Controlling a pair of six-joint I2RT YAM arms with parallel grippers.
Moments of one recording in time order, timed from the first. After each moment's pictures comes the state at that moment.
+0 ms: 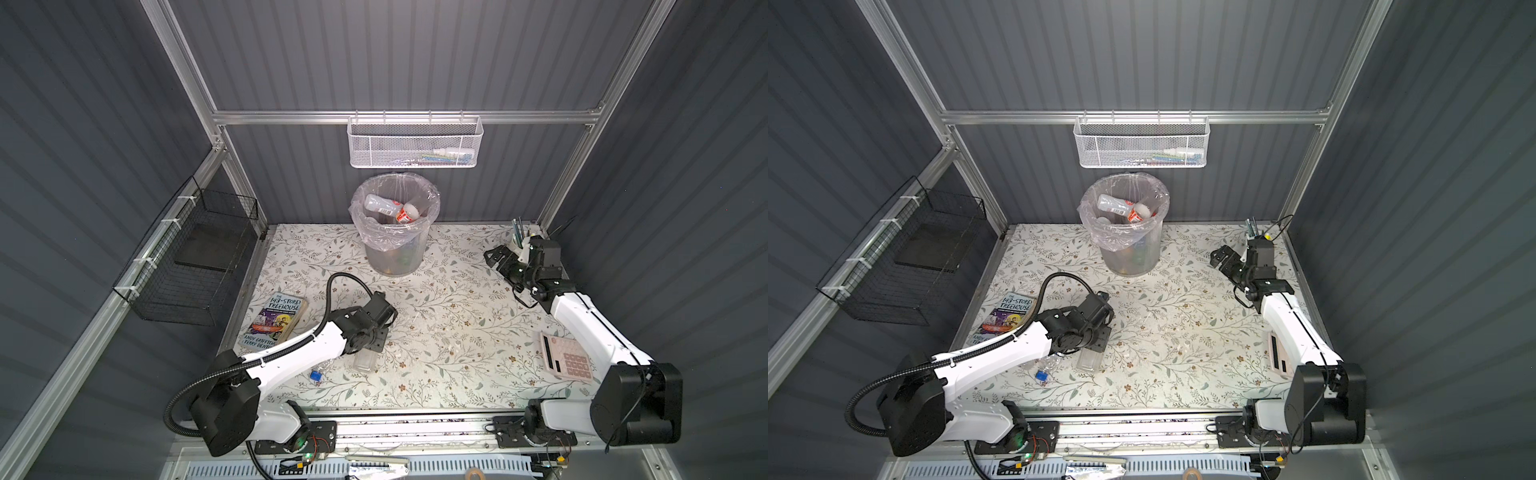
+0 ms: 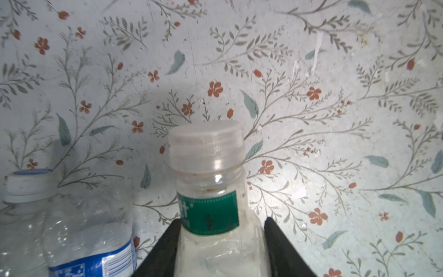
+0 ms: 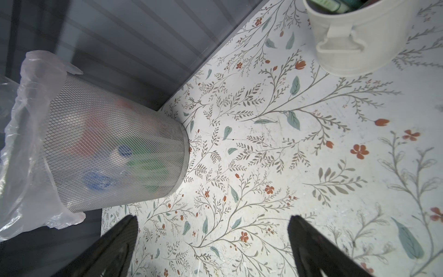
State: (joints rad) left arm -0.85 1.35 0.91 -0.68 -0.24 -0.41; right arm 0.03 1.32 0.96 -0.25 -0.22 0.72
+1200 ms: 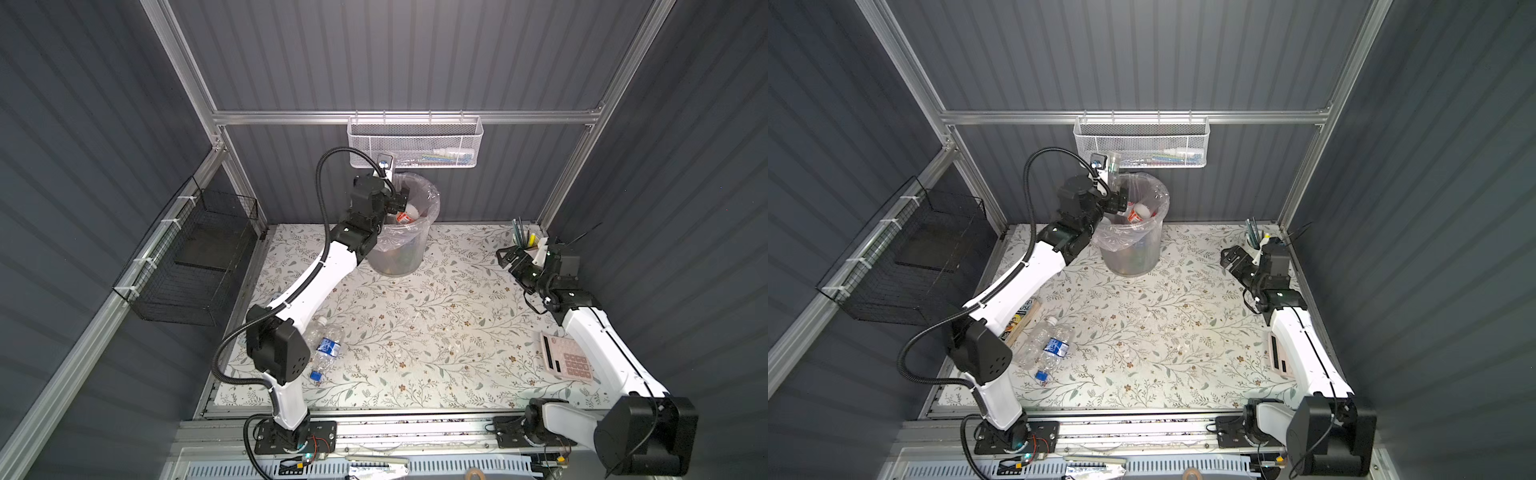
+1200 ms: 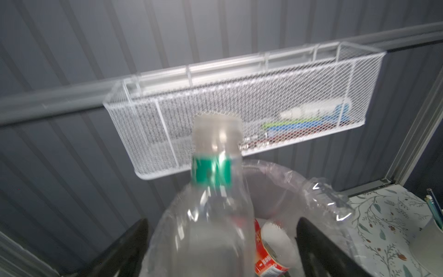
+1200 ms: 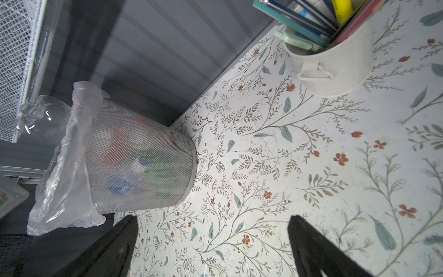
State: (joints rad) left arm -0.57 1.86 1.88 -0.14 -0.32 0.10; right arm -0.03 1.17 0.91 -0.24 -0.24 0.72
